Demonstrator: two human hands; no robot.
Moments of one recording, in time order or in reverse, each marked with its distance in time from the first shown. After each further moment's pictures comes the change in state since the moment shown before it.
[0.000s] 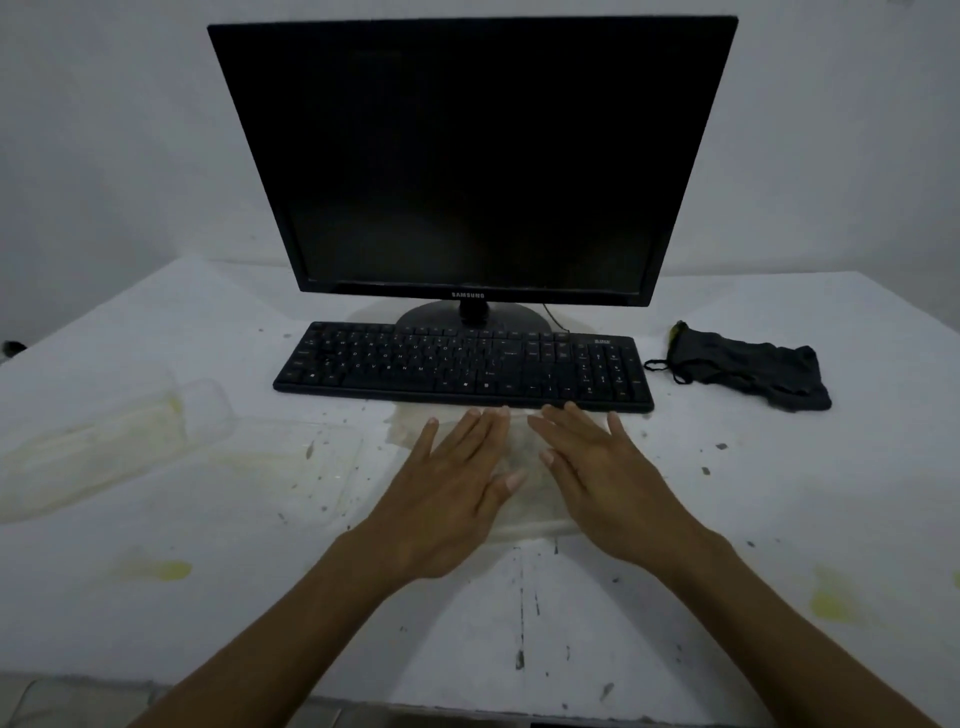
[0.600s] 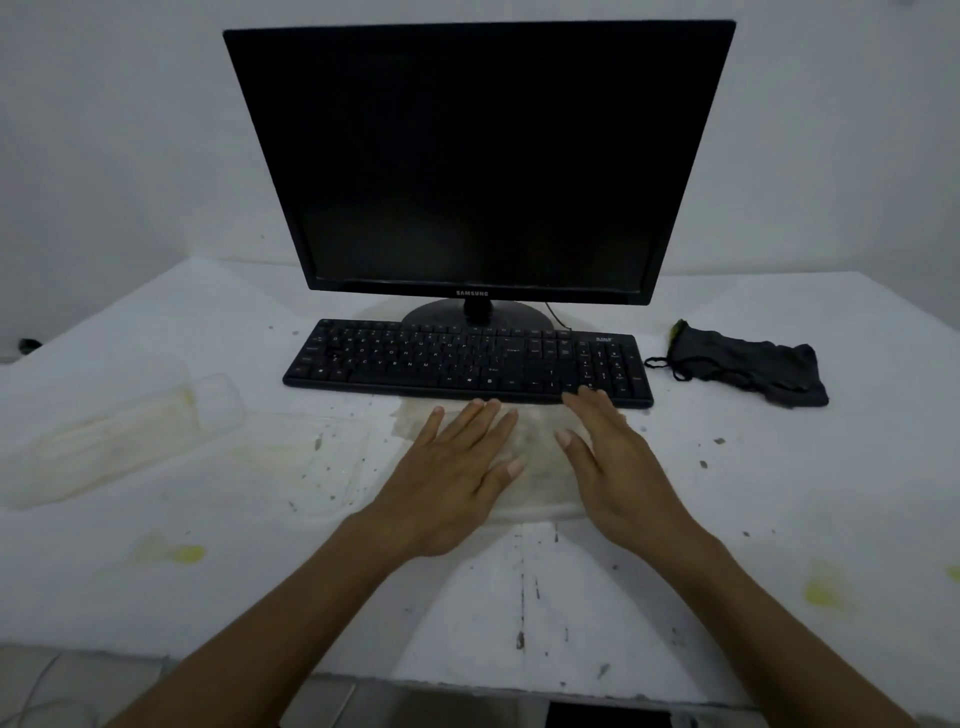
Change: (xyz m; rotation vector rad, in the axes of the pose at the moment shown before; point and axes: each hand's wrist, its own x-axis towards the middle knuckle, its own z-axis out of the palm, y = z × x) left_hand 0.007 -0.009 0.008 -0.019 0.001 0.012; right_hand -0.004 0.001 0.003 0.326 0.102 0.168
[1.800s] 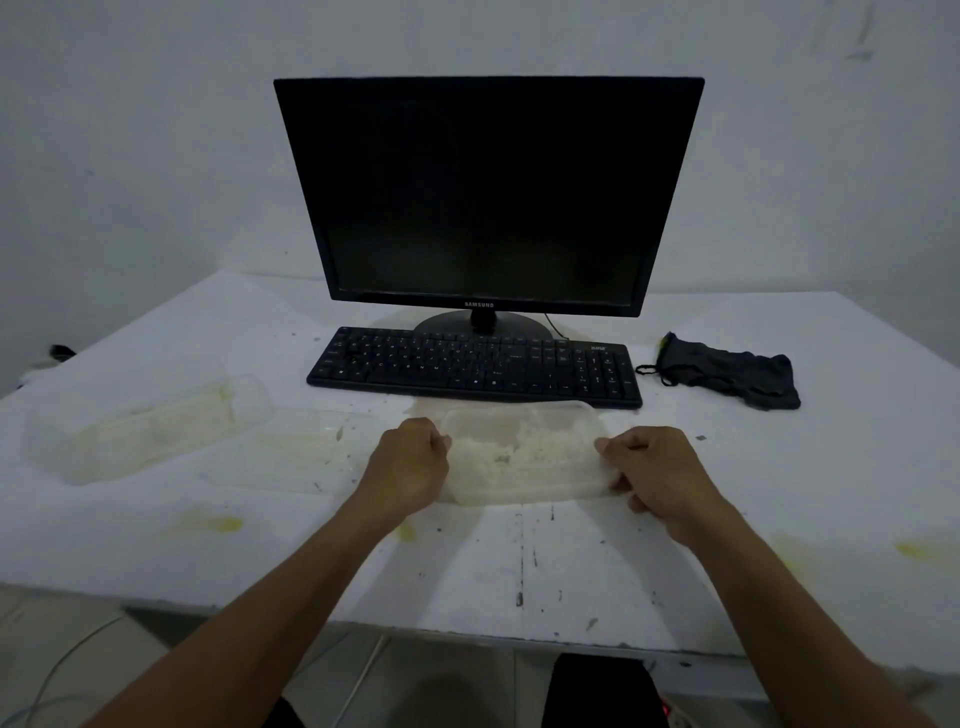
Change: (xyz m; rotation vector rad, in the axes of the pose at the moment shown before) left_hand -0.023 -0.002 -0.021 -0.461 0.272 -0.573; right_hand -0.016 0.002 -0.037 0.433 0.065 0.599
